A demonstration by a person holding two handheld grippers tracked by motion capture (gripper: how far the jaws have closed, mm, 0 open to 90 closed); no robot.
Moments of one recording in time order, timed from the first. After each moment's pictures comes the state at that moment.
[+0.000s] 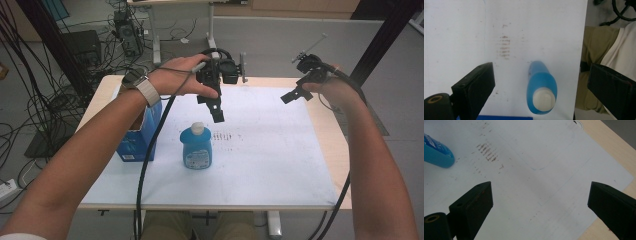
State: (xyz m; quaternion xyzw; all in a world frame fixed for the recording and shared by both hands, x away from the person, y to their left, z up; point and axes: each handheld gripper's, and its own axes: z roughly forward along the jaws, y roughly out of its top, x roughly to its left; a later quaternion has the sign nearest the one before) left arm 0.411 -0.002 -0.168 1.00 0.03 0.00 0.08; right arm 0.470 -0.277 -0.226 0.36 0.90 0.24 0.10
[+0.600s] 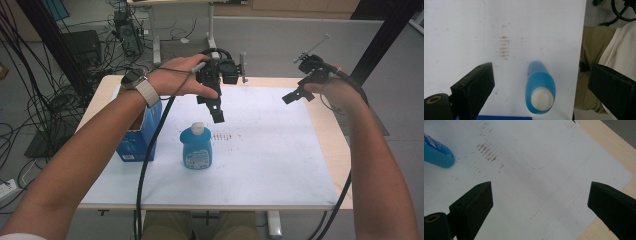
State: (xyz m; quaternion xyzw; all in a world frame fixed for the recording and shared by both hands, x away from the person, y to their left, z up) left arm 0.409 -0.001 -0.166 1.00 0.03 0.00 0.08; right arm 0.466 -0.281 -0.225 0.36 0.90 0.24 0.10
